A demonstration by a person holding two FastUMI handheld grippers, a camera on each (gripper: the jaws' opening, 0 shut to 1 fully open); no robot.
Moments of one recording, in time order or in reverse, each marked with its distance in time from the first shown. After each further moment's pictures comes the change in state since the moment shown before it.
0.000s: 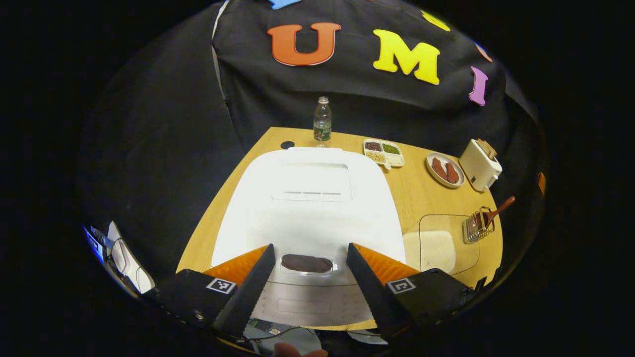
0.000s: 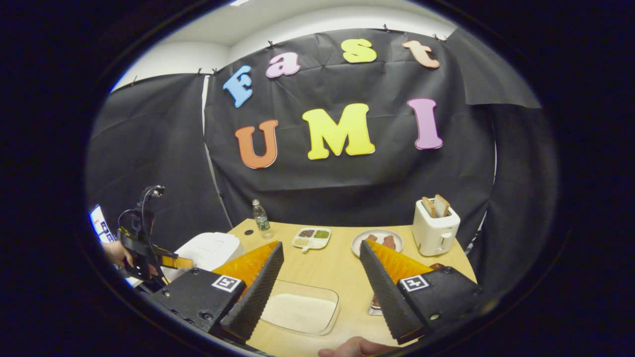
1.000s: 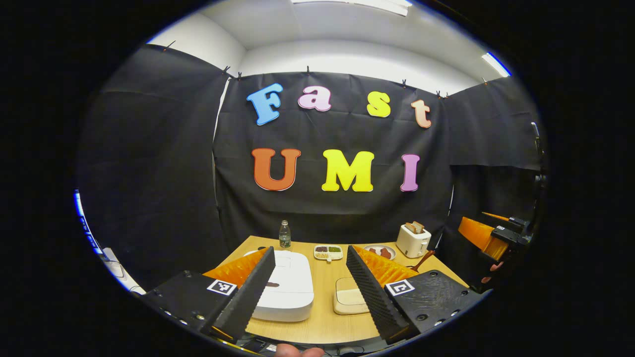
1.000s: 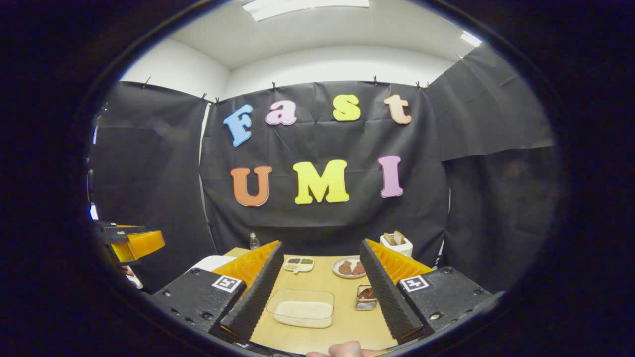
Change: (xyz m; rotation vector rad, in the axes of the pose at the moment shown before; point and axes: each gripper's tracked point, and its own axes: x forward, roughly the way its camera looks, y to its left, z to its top) left arm -0.295 -0.078 0.028 0.054 -0.725 -0.190; right arm -0.219 0.099 0.046 -0.062 -0.288 -0.226
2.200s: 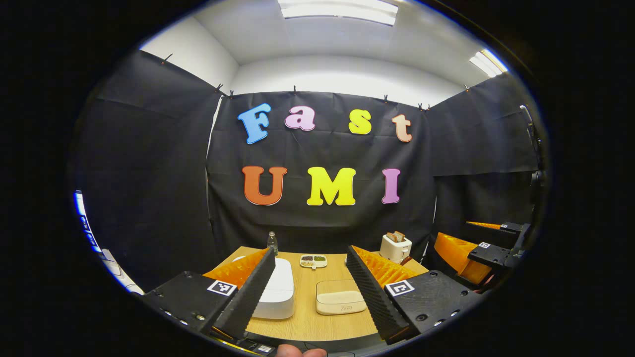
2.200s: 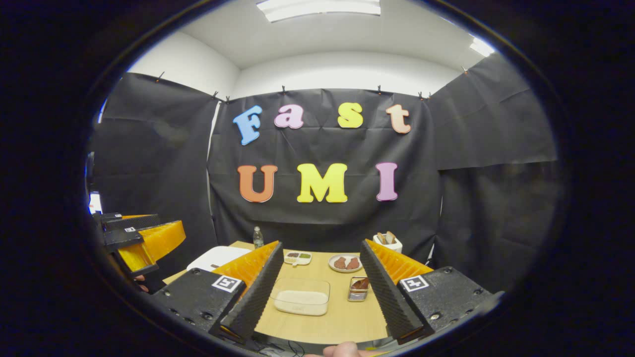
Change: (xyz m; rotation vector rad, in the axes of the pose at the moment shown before) left arm -0.043 -0.044 0.005 0.013 -0.079 -0.053; right arm -0.065 0.006 -0.005 -0.062 0.006 0.002
